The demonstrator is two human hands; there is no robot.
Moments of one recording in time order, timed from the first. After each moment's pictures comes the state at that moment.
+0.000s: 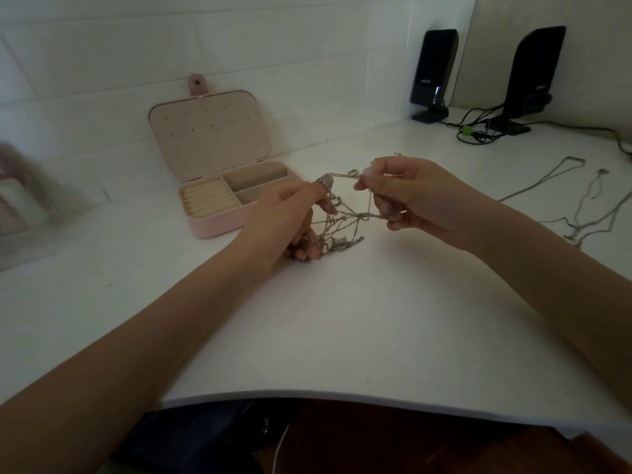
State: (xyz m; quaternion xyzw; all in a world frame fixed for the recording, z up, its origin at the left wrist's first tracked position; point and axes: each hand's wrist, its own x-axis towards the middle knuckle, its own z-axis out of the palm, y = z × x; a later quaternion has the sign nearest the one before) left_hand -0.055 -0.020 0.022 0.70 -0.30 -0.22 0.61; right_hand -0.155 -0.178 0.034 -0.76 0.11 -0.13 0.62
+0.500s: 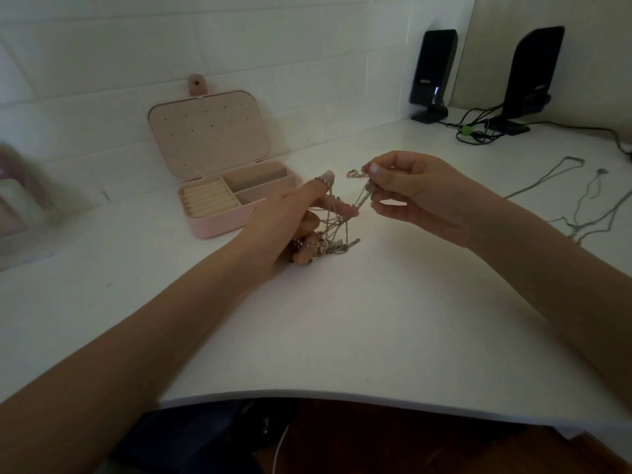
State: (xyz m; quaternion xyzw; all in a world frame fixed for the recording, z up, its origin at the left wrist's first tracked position) left_hand -0.060 -0.020 0.027 0.67 -0.31 -0.29 0.61; right_hand -0.153 -0.184 0.034 -0.68 0.10 -0.15 0.71
